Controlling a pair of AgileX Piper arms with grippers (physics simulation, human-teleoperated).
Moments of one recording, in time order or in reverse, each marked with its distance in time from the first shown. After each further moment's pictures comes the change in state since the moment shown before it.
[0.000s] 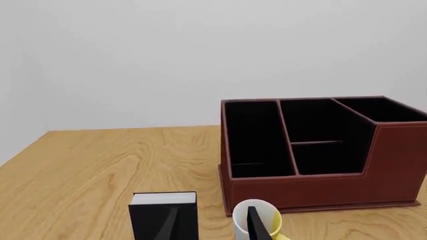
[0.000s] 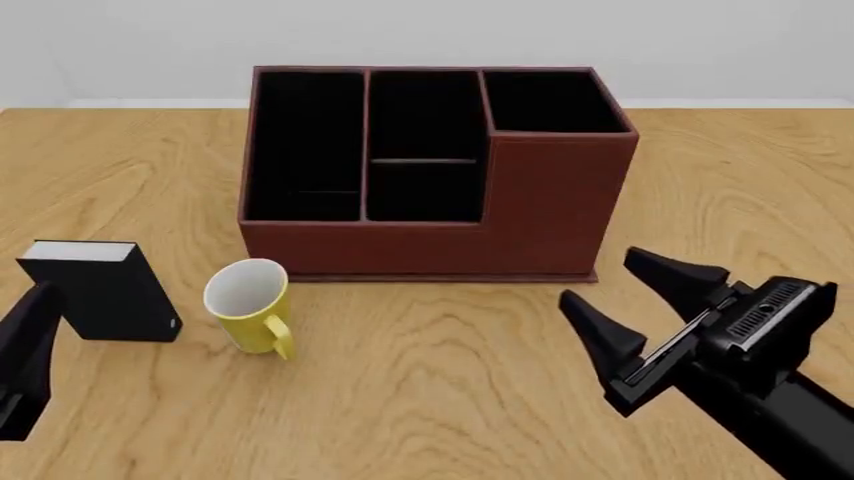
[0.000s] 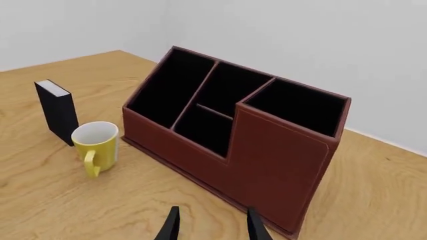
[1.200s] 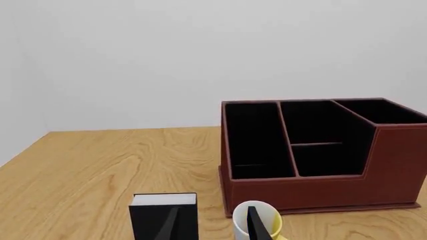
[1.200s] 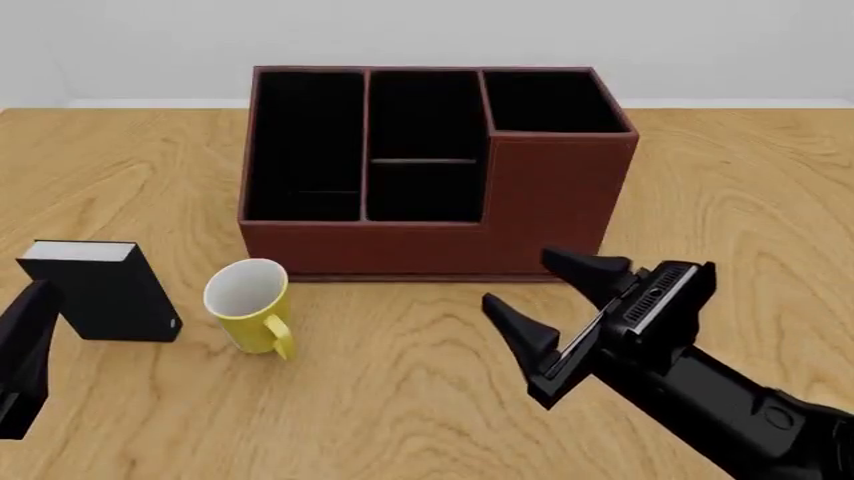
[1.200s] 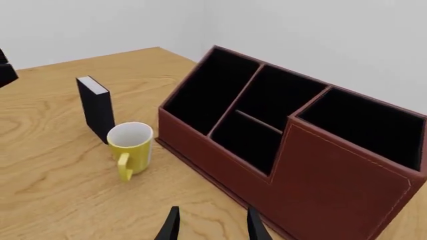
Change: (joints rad) left arm 0.002 0.000 -0.005 0.000 -0.003; right arm 0.143 0.300 -0.123 -0.154 0.009
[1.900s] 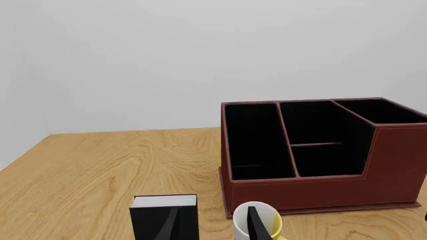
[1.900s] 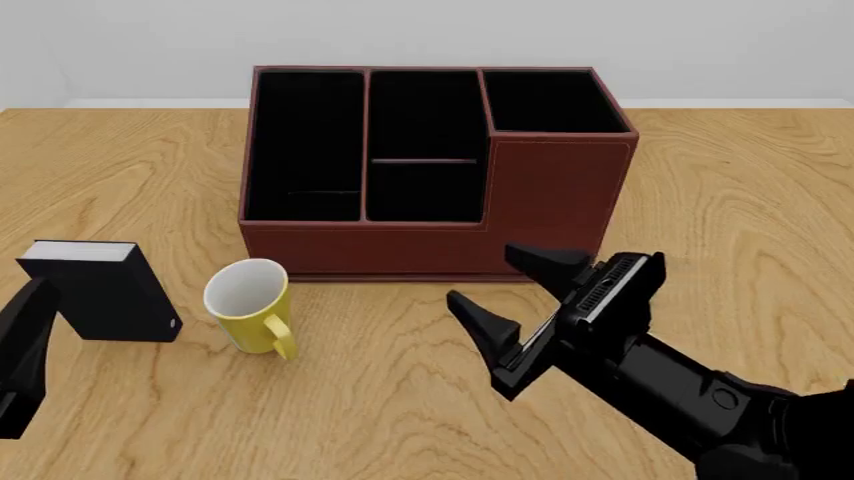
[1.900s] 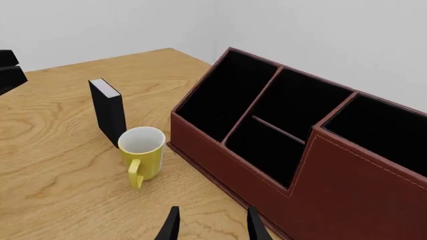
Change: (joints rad) left arm -0.003 0.000 -0.010 0.008 0.010; right arm 0.048 0.117 -0.082 -0.031 0.011
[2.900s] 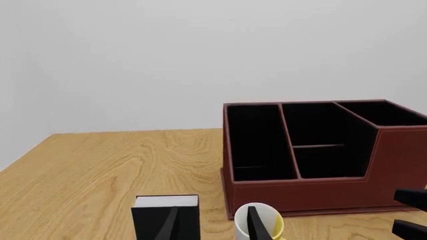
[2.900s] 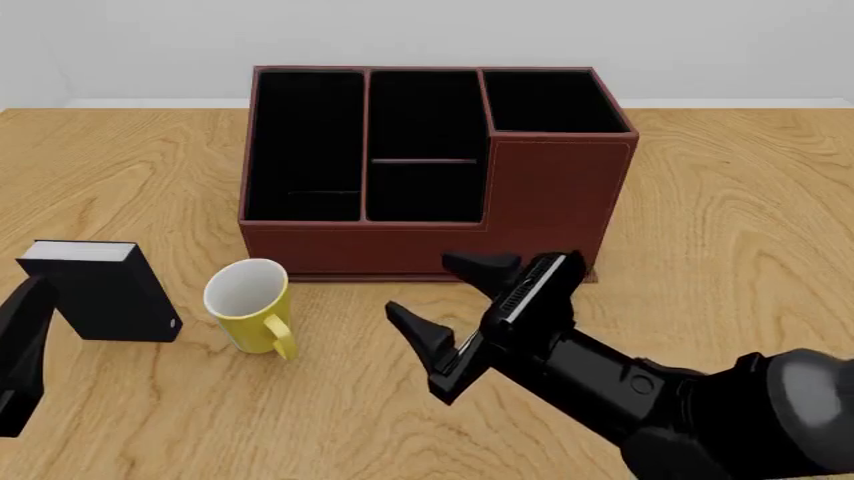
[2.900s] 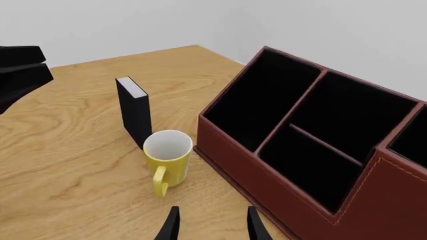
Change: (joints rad) left arm 0.011 0.000 0.002 -0.006 -0.005; right arm 0.096 0.162 -0.138 -0.004 0.012
